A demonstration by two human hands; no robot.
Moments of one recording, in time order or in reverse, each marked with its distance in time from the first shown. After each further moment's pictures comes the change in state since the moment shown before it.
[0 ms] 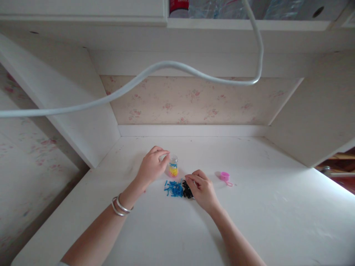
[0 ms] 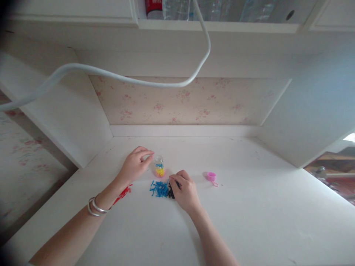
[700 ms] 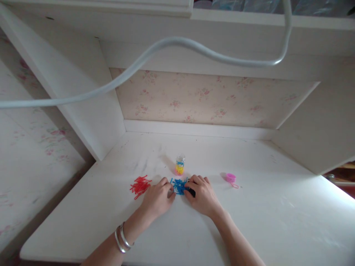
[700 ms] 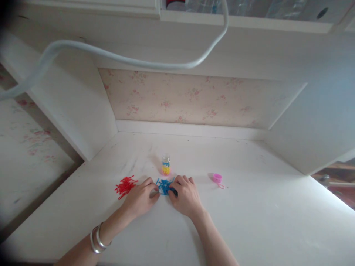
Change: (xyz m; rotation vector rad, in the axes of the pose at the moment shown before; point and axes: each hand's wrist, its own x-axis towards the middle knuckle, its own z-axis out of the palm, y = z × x) left_hand -0.101 -0.017 0.029 0.210 -0.398 -0.085; right_hand -0.006 -0.011 0.011 -0.466 -0.330 -0.141
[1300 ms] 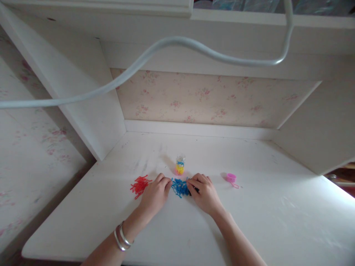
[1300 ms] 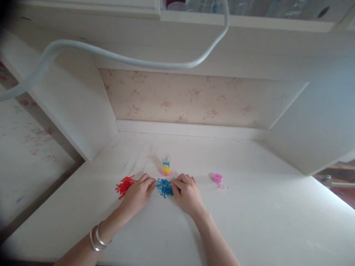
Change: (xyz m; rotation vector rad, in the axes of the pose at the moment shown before) left_hand 0.004 -0.006 -0.001 -0.024 0.133 -0.004; right_hand 0.001 0.007 0.001 0.091 0.174 -0.004
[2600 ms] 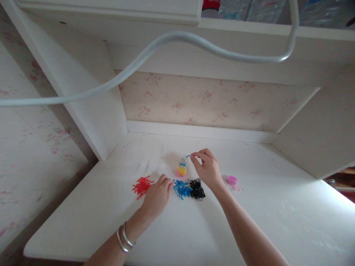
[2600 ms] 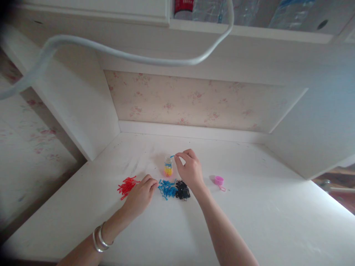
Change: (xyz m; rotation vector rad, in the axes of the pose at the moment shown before) left_hand 0.000 -0.004 0.004 0.041 -0.006 0.027; right_hand 0.079 -0.008 -0.027 0.139 0.359 0.115
